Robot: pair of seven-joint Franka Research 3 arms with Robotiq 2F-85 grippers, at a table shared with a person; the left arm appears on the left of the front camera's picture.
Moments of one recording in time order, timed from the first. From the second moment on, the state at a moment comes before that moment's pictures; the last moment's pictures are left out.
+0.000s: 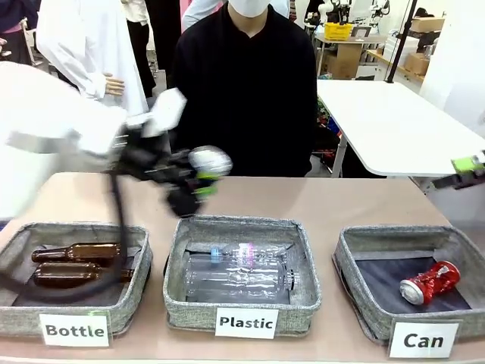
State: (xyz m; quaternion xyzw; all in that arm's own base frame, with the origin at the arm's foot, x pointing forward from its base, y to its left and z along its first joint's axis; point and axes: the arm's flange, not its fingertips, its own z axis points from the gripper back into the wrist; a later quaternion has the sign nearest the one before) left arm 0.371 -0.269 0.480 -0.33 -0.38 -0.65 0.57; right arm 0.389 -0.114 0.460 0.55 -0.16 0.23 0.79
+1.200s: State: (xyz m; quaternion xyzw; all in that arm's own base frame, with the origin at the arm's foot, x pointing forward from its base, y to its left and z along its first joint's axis) left arm 0.417 -0.668 0.429 -0.34 -0.32 -0.66 0.59; right arm 0.247 -0.284 0.483 0.38 -0.19 0.10 0.90
